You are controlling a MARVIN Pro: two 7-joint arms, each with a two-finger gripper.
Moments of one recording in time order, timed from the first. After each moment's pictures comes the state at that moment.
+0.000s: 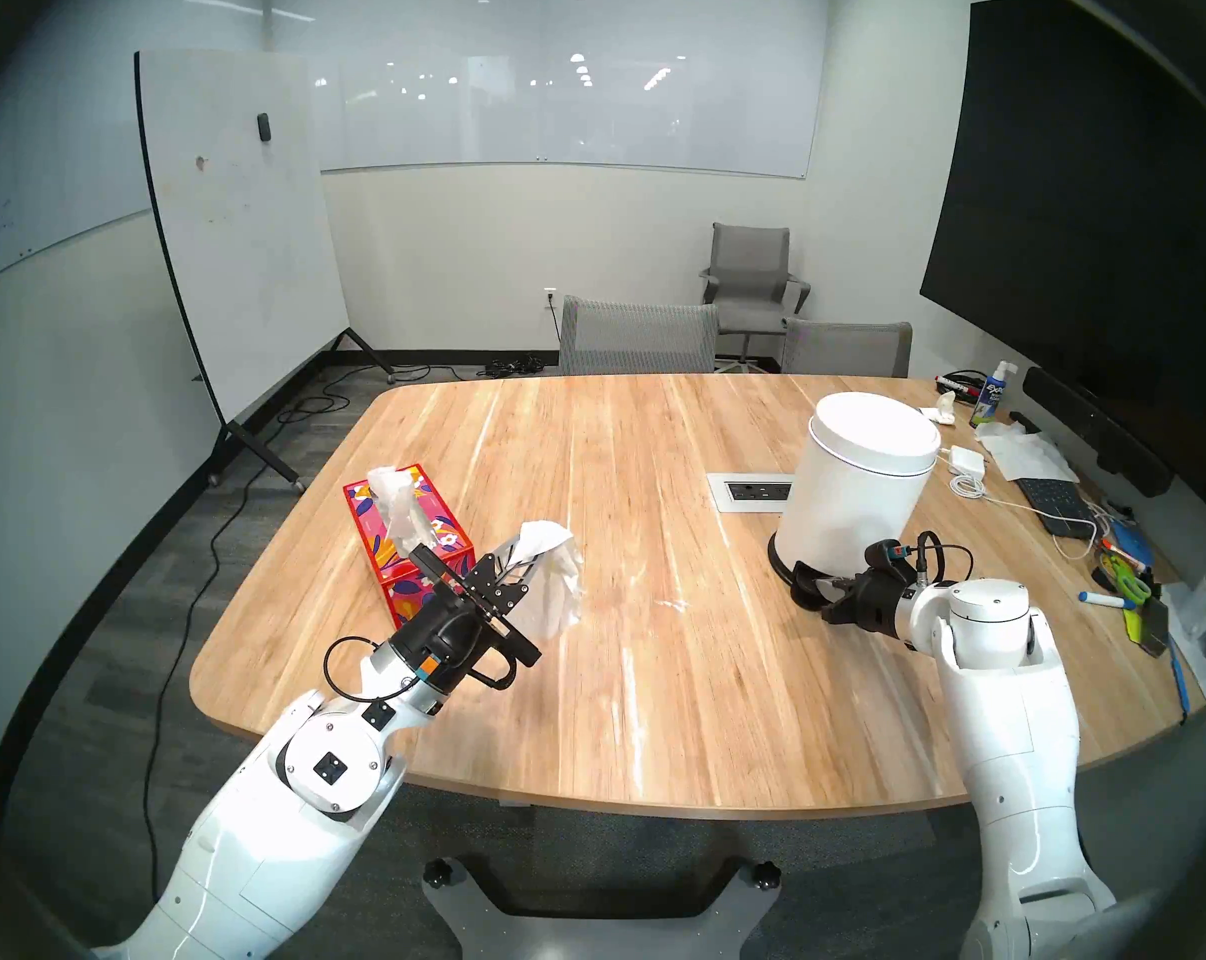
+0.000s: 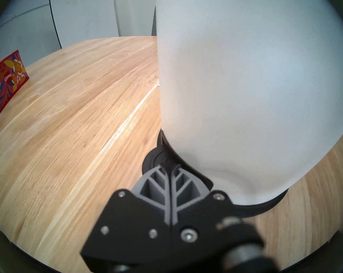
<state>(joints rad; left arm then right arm) 1.77 -1.12 -1.35 -1.79 0.21 -0.67 -0.07 -1.43 -1.26 1.81 -1.45 -0.10 0.52 0.72</state>
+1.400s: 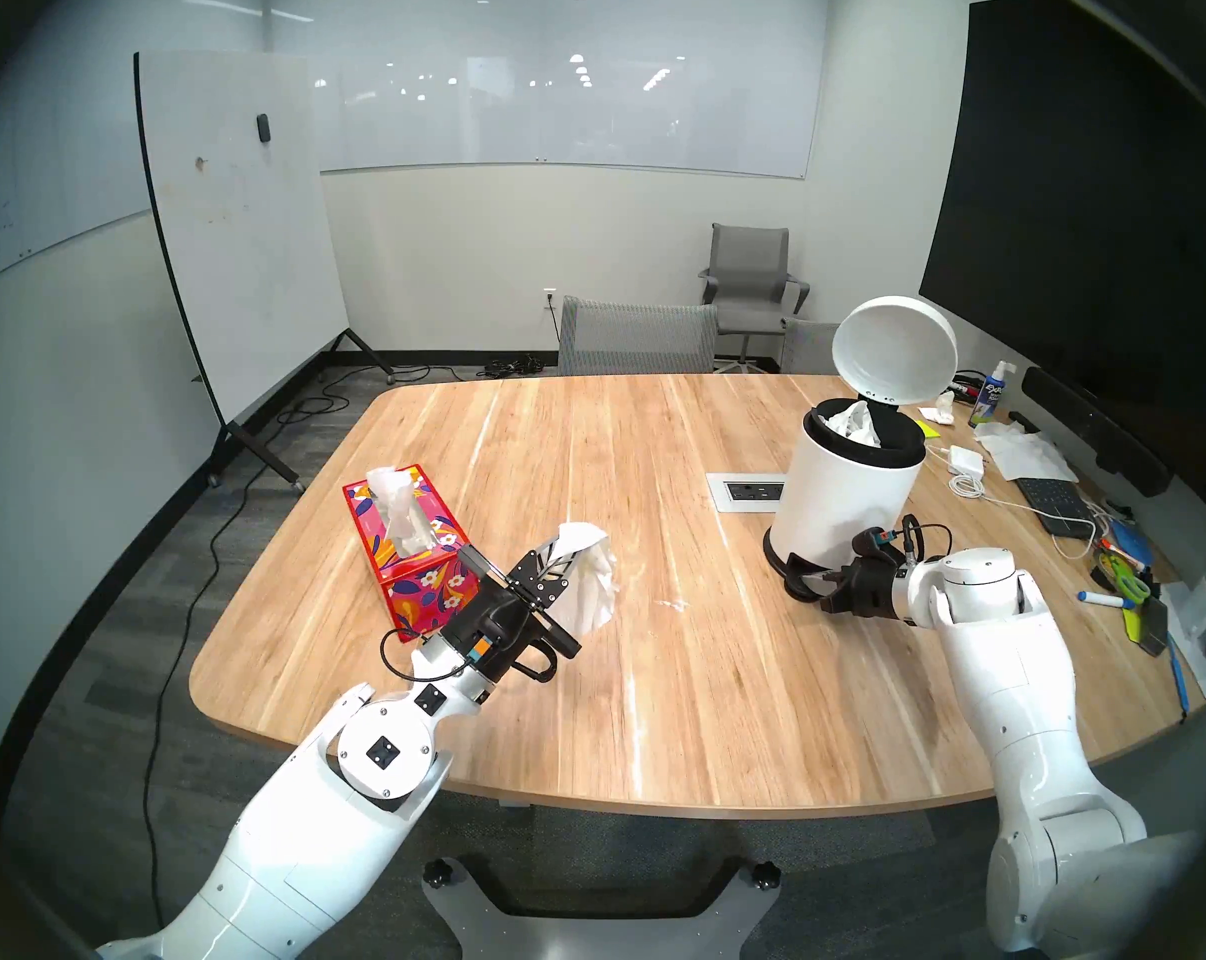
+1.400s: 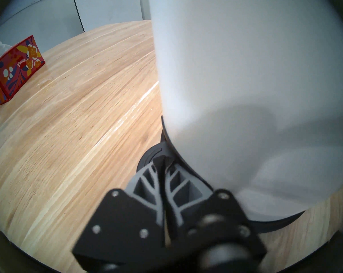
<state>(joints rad) 1.67 -1.17 -1.24 -1.71 0.20 -0.58 -0.06 -1.21 -1.17 1.69 -1.12 -0.12 0.45 0.90</state>
